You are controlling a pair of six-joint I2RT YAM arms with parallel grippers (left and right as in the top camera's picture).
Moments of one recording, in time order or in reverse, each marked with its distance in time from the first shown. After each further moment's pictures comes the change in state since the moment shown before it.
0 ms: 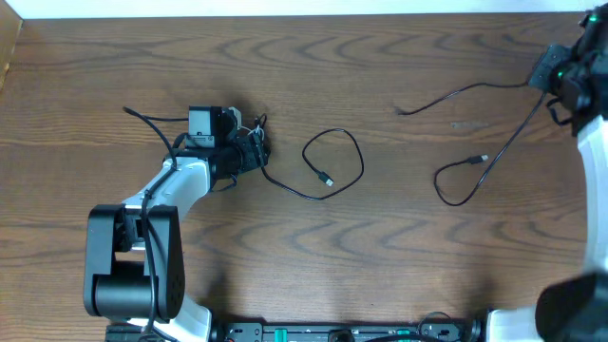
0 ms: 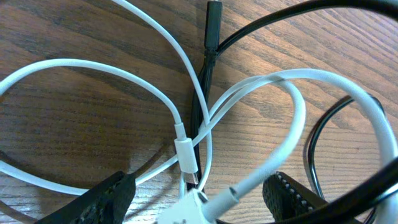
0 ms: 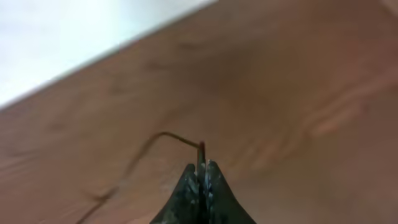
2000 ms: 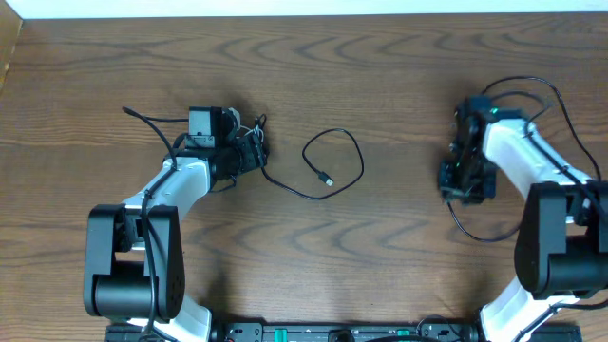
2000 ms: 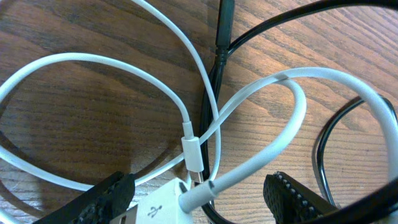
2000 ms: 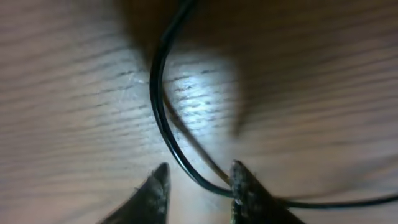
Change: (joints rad) left arm 0.000 0.000 0.000 -0.010 -0.024 0.000; right arm 0.238 0.242 -0.402 -0.309 -0.153 -0.011
